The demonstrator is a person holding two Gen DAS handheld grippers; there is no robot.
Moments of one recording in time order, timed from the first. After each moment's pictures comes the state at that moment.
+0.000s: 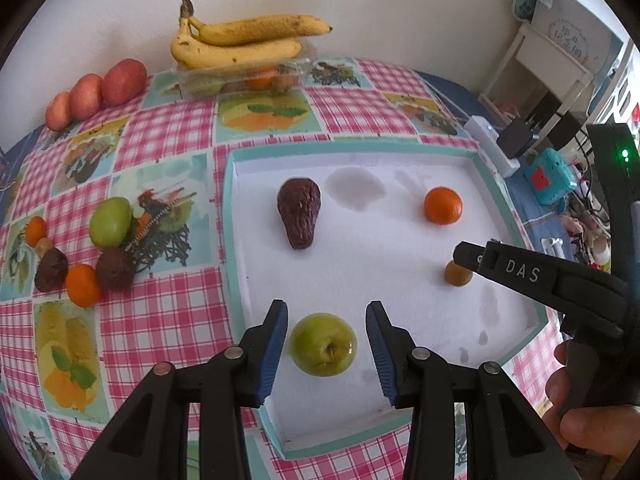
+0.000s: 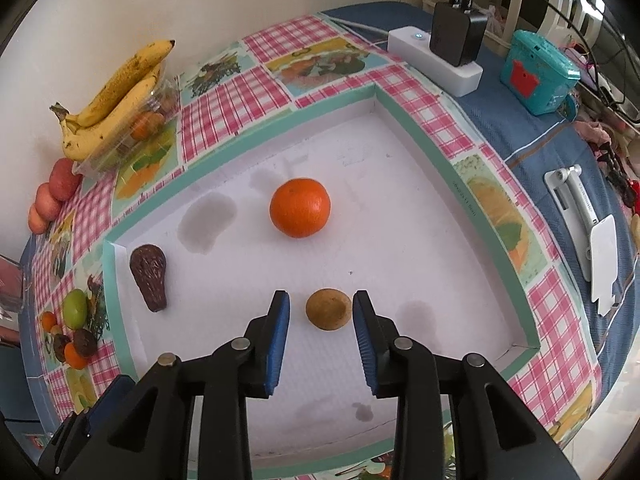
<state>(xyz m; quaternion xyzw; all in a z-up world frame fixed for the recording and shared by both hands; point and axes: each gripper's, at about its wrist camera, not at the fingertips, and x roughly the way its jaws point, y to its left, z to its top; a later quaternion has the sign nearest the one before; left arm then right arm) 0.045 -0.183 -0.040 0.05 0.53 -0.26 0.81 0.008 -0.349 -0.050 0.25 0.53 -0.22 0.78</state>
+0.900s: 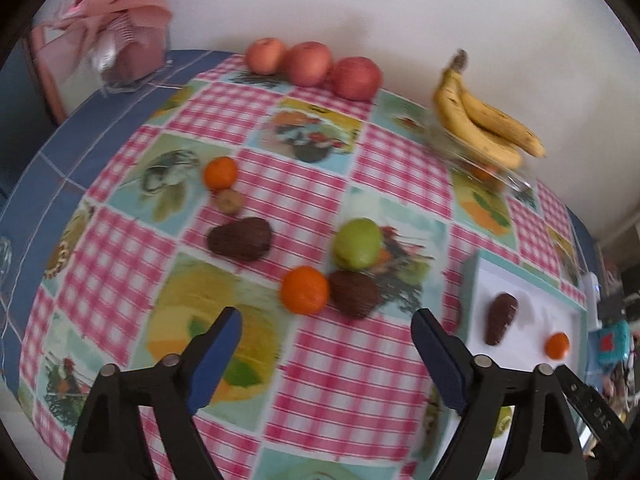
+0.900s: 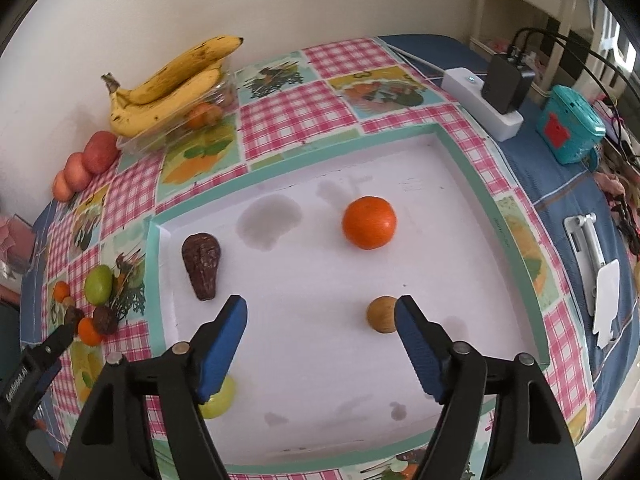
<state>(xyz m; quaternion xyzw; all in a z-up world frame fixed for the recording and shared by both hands) 0.095 -0.023 -0.035 -0.11 0.52 -0.01 0.85 0.024 -0.311 -0.030 0.19 0.52 -0.17 0.81</state>
